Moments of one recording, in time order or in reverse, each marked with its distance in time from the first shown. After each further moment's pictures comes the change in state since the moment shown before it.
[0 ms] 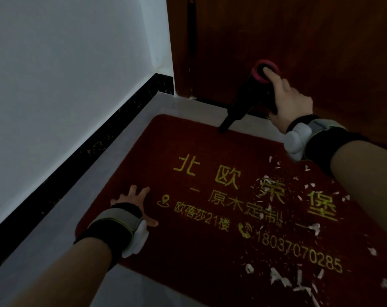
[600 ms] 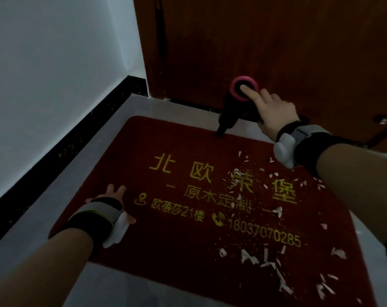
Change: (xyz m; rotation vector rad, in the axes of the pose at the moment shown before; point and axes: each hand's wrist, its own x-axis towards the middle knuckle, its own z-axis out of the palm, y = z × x) left_hand 0.013 0.005 -0.006 -0.004 -0.035 -0.003; right_hand -0.048 0.038 -0.034 -0.236 -0.086 -0.151
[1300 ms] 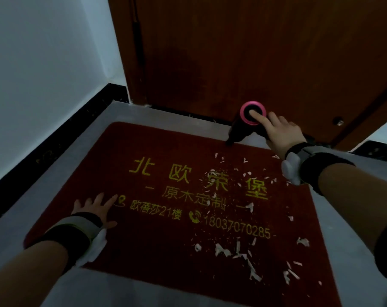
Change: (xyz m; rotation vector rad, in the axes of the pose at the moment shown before) left_hand -0.033 0.011 0.023 0.261 0.131 0.070; right_hand -0.076 0.060 0.001 0.015 -0.090 0.090
